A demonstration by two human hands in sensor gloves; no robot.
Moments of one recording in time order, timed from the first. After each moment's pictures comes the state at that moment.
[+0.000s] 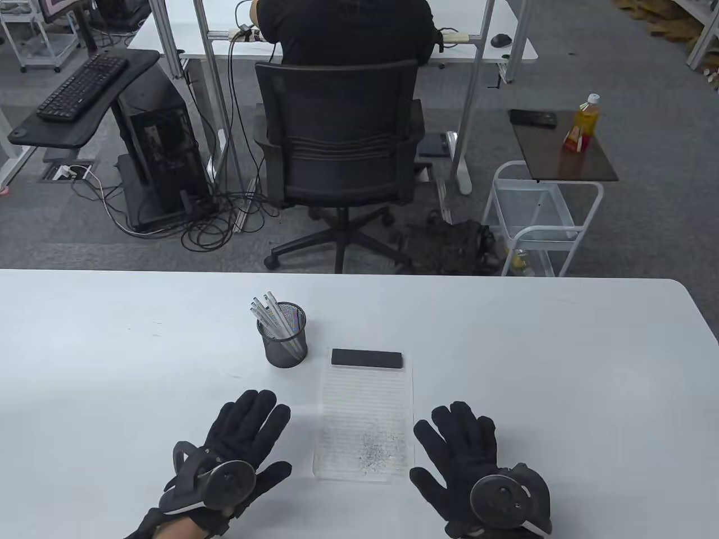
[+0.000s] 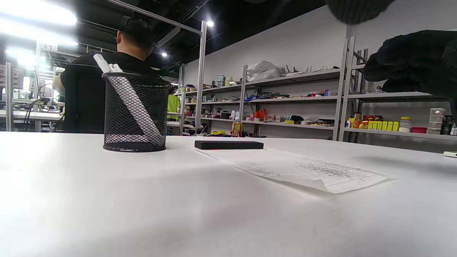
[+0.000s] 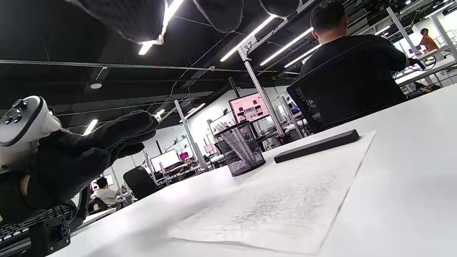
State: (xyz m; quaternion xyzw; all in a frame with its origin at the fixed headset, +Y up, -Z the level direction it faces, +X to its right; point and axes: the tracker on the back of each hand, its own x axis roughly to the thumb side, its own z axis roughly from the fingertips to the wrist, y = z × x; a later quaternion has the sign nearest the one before) left_hand -0.215 -0.727 -0.295 0.11 -0.28 0.06 0.95; right_hand 0.165 -0.727 -0.275 0.27 -0.13 0.91 0.28
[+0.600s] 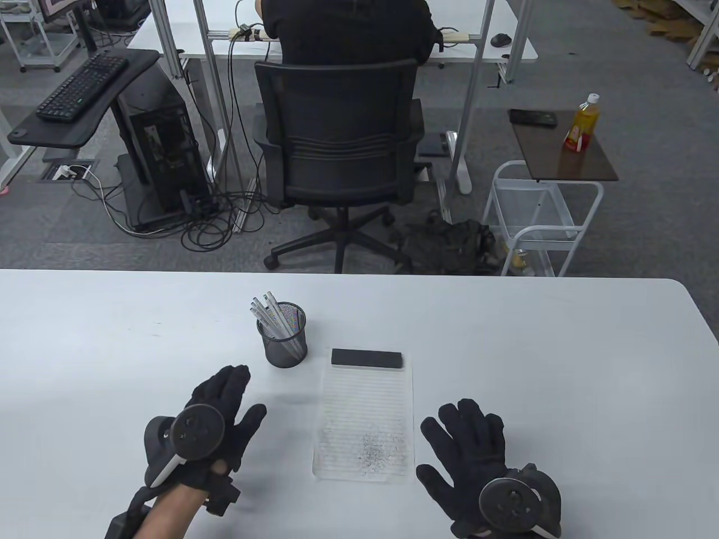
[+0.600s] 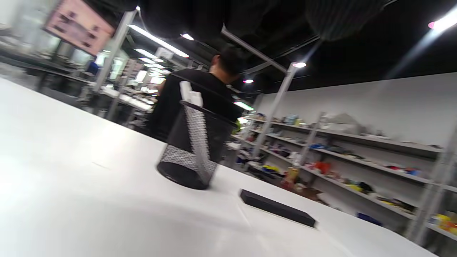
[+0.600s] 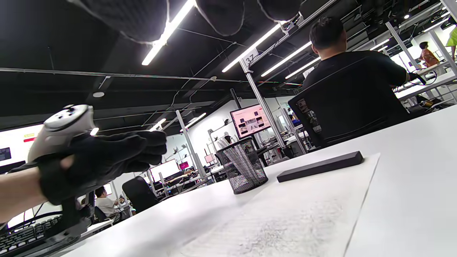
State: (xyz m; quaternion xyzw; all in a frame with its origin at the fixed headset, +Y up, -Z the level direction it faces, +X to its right) left_hand -0.252 -0.696 -0.344 0.09 -0.06 0.20 0.97; right_hand 0.173 -0.714 -0.269 0.27 -0.15 0.91 0.28
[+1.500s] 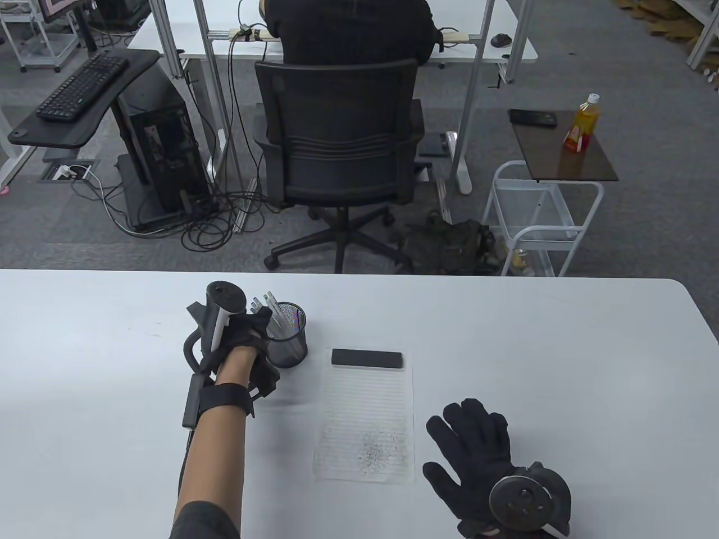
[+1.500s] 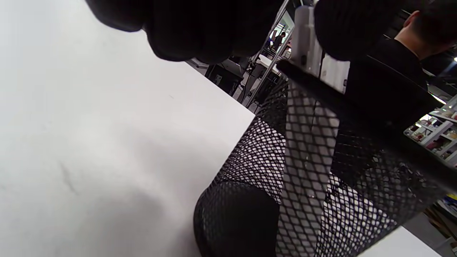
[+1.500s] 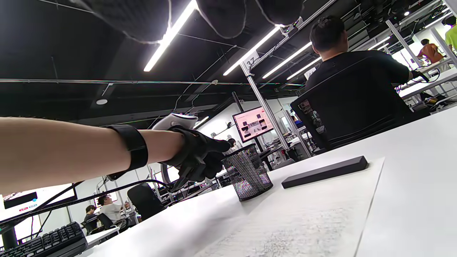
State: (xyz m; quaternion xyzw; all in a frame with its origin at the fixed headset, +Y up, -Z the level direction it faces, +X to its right) left_hand -0.251 -0.710 -0.518 -0.05 0.25 0.27 0.93; right_hand 0.181 -0.709 -0.269 0.27 -0.15 0.90 0.30
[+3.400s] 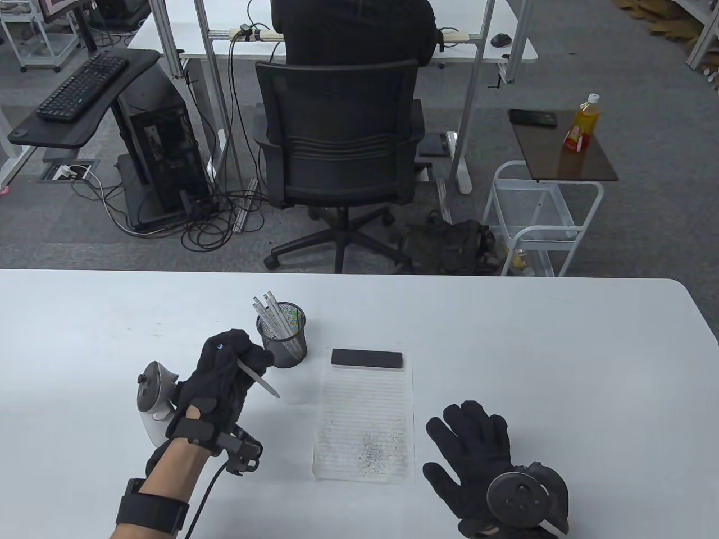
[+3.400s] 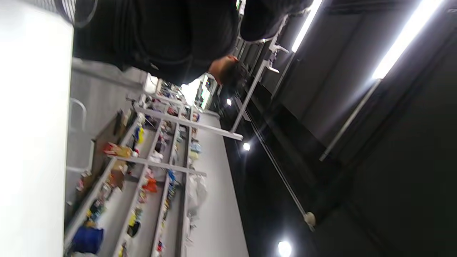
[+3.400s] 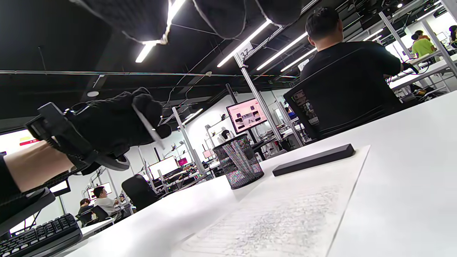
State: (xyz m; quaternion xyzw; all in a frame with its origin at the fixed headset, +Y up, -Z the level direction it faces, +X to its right) left_hand -0.250 -0.699 -0.380 -0.01 -0.15 0.82 0.56; right_hand 0.180 -0.709 -0.271 0.26 -0.13 0.91 0.29
